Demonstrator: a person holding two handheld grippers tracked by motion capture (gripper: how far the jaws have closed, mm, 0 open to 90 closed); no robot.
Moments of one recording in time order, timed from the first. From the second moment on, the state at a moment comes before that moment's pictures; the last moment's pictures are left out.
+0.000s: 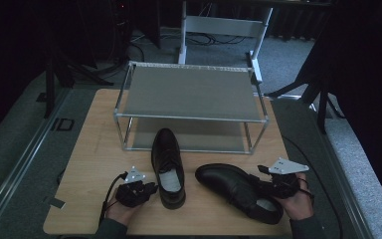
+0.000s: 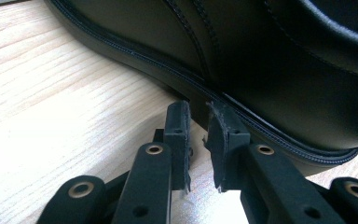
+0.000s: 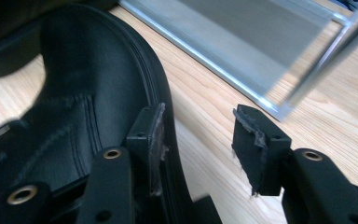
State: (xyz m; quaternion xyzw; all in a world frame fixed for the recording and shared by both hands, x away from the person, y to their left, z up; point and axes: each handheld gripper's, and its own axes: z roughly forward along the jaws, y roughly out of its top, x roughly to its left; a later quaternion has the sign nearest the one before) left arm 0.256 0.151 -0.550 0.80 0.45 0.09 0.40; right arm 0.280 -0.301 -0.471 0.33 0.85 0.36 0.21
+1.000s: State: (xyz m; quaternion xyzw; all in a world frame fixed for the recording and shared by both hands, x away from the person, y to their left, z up) left arm 0.259 0.151 -0.555 0.79 0.46 0.09 0.39; right arm 0.291 -0.345 -0.482 0.38 0.84 0.35 0.20
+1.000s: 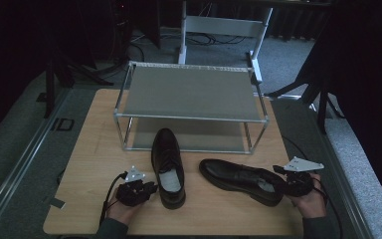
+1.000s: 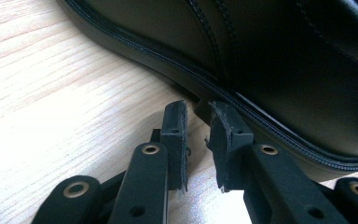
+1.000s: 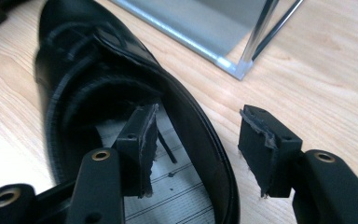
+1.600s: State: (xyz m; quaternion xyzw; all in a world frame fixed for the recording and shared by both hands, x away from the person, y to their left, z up) left arm 0.260 0.152 -0.556 0.79 0.46 0.08 0.39; right arm 0.317 -0.317 -0.480 0.31 0.89 0.29 0.16
